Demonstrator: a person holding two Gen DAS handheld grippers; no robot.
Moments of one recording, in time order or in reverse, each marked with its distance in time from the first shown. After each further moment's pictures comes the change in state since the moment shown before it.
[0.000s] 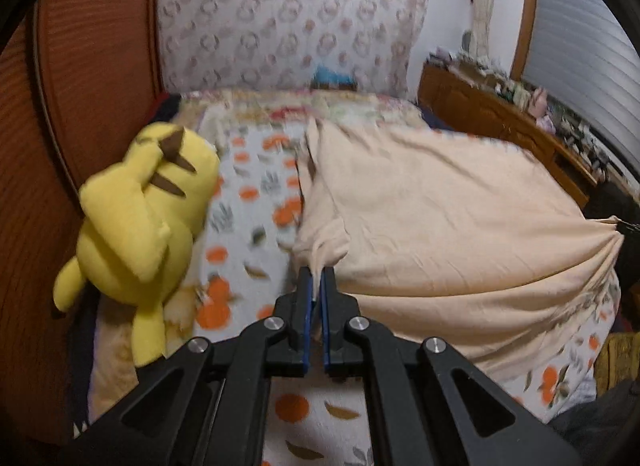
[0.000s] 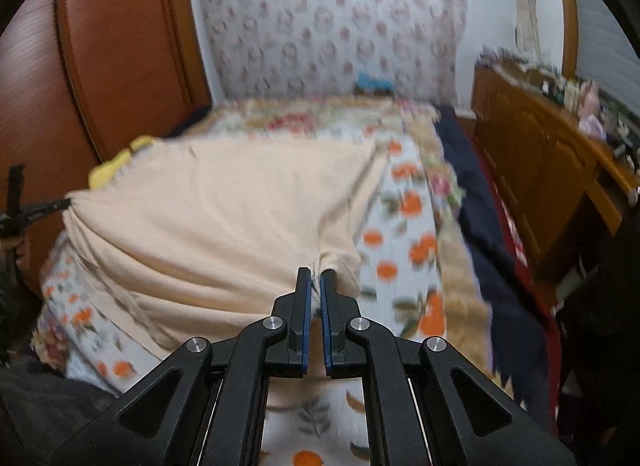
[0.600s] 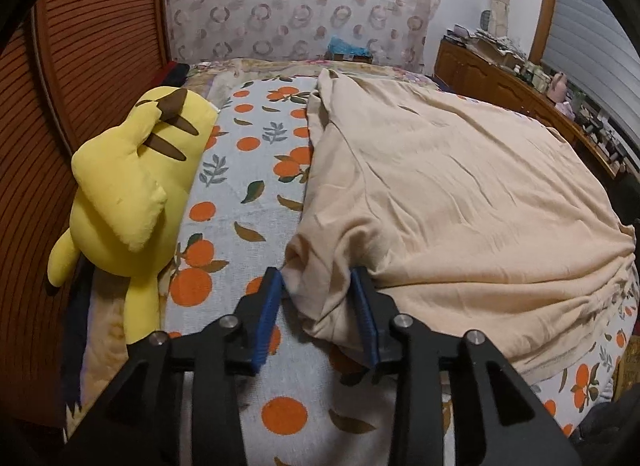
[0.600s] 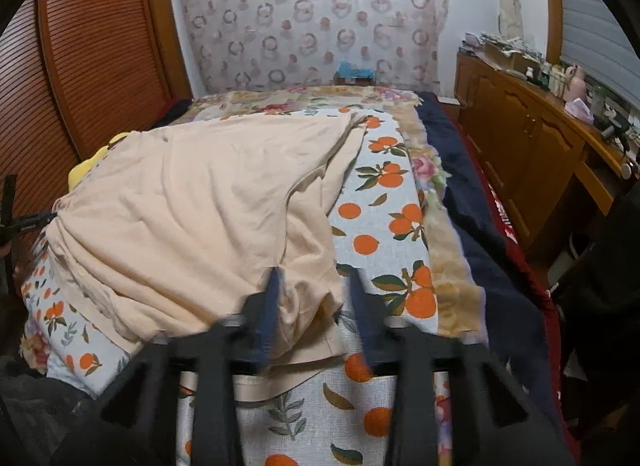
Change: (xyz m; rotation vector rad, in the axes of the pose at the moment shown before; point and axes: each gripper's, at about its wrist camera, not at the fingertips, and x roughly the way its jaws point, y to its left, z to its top) left arm 0.033 0.000 -0.016 -0.032 0.084 0.050; right arm 0.010 -0.016 -0.015 0.037 0.002 -0.041
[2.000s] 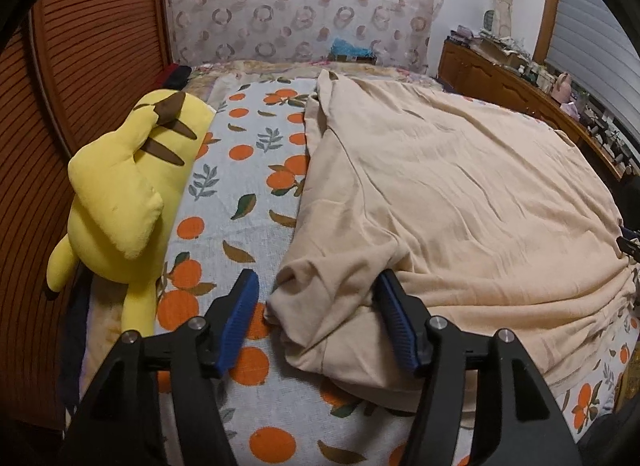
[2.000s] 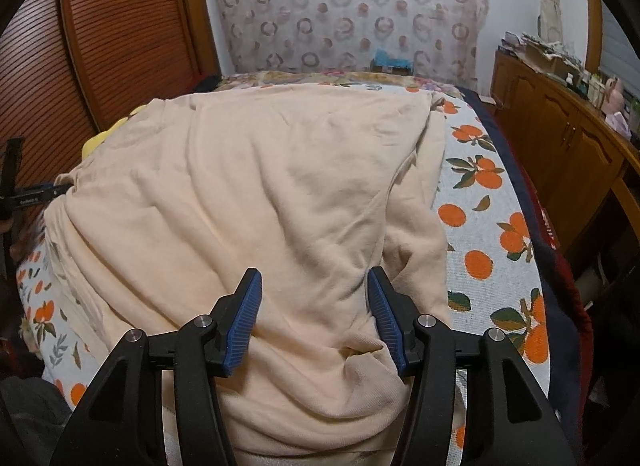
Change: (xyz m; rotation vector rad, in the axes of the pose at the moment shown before) left arm 0.013 -0.007 0.012 0.003 0.014 0.023; right arm 0.070 0.050 0.004 -0.072 0.046 0.080
